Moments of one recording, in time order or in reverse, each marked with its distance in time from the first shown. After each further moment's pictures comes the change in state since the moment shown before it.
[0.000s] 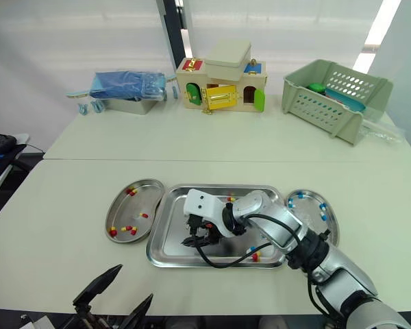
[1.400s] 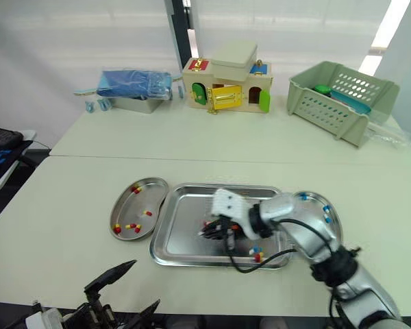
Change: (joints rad) left arm -0.147 0.234 -0.098 0.072 -0.066 -0.062 -0.163; right arm 0.268 -0.260 -0.332 -0.296 0.074 -0.025 0.184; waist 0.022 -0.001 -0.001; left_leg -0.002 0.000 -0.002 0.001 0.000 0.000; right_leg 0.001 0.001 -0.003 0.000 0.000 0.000
